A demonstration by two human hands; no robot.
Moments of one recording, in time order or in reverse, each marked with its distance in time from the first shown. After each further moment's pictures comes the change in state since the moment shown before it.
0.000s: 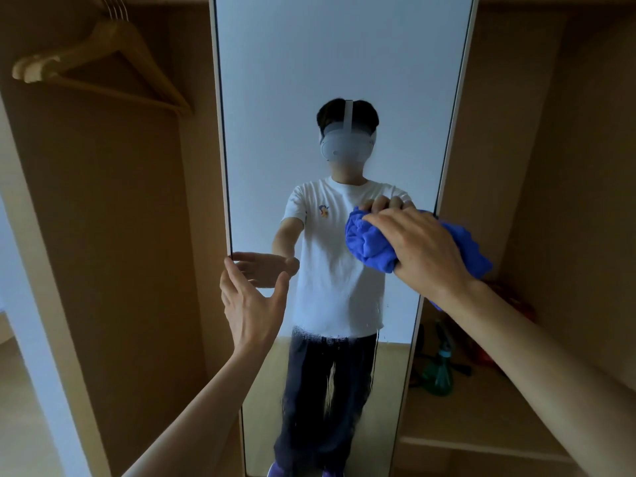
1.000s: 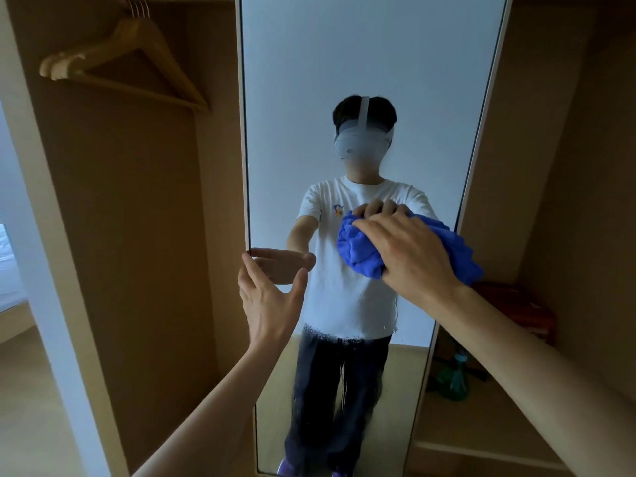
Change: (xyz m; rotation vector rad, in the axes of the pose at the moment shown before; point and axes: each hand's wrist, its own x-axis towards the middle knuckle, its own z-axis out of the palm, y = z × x) left_hand 0.005 0.004 -0.005 -0.068 -0.060 -0.024; right_hand 0.020 -0.041 0.009 -0.113 -0.053 -0.026
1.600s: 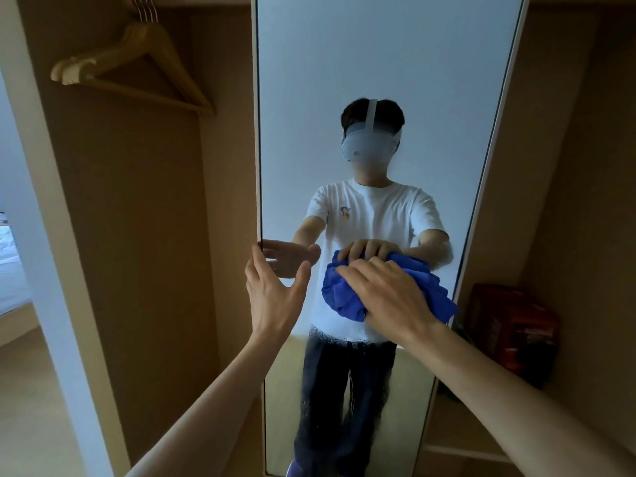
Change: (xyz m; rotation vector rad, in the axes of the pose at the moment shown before) left_hand 0.016 0.007 -0.022 -0.059 -0.068 0.059; right_hand -0.016 -0.053 0.033 0.074 -0.163 -0.031
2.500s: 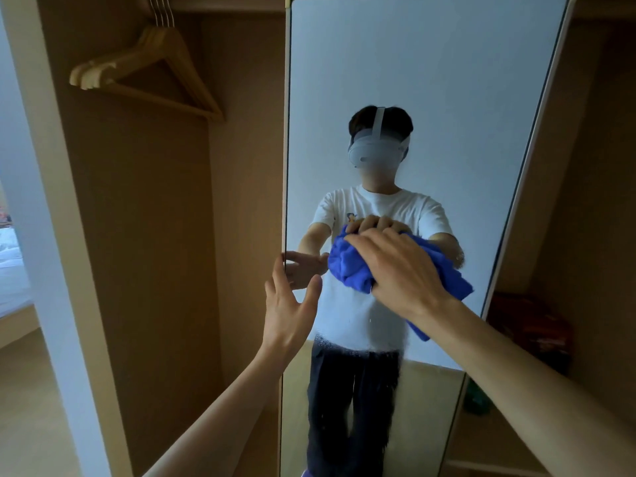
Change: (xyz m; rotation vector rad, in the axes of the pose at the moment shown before) left_hand 0.014 -0.022 -0.019 -0.188 -0.183 0.045; right_hand 0.061 -0.010 -0.027 -0.126 0.065 0.079
